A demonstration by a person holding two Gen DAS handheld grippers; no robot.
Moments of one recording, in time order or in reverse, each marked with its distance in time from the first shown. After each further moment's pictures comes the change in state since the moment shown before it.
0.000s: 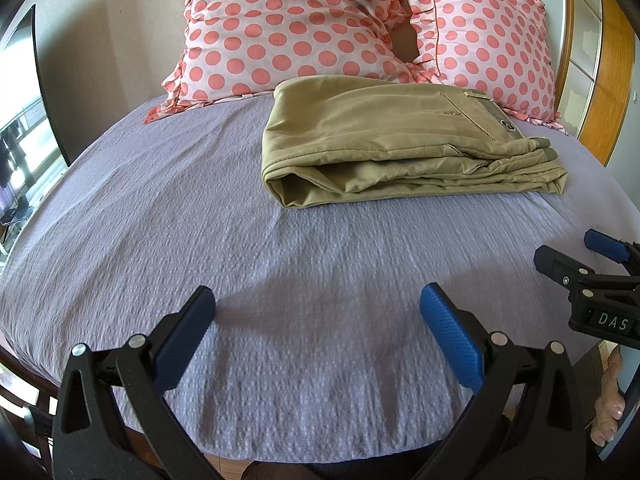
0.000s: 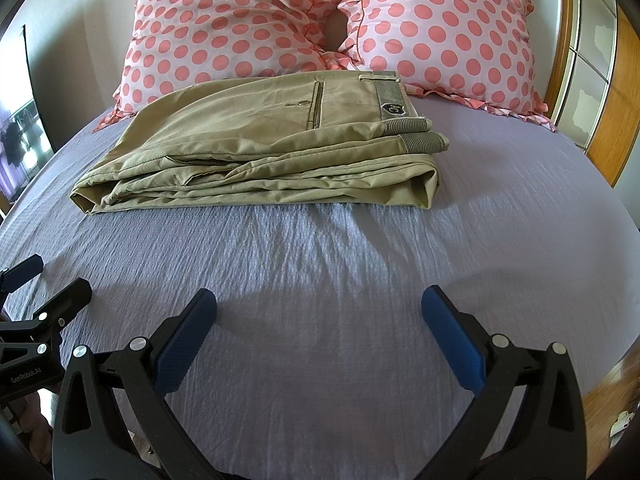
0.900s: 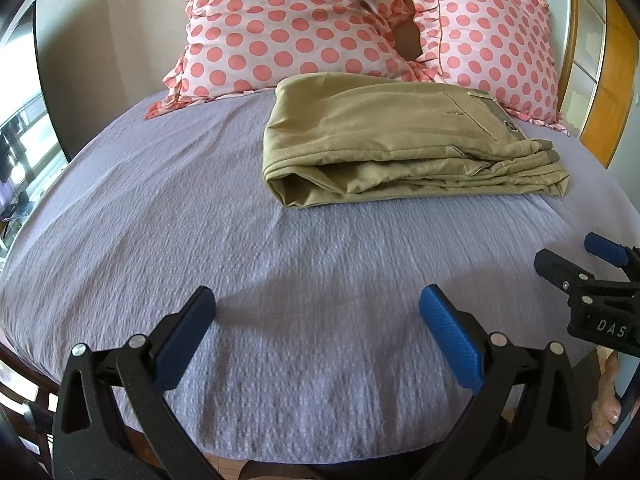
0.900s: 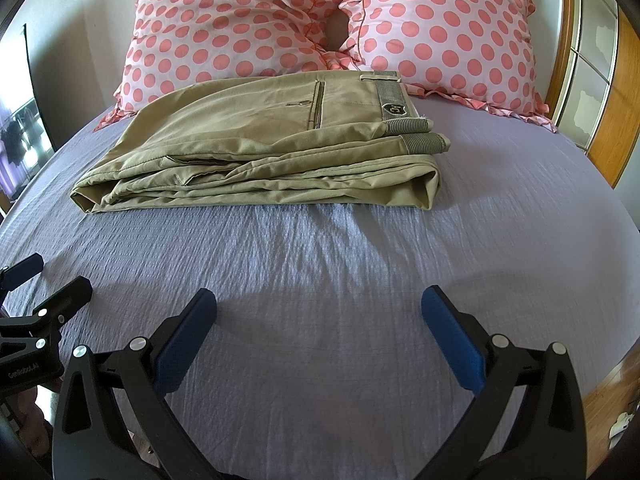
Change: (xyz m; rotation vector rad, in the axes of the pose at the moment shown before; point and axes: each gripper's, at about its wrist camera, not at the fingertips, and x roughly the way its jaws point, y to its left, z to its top) left arm 0.001 0.000 0.001 -0.006 0.010 0.002; right arm 0.000 0.000 0.000 0.002 -0.001 -0.002
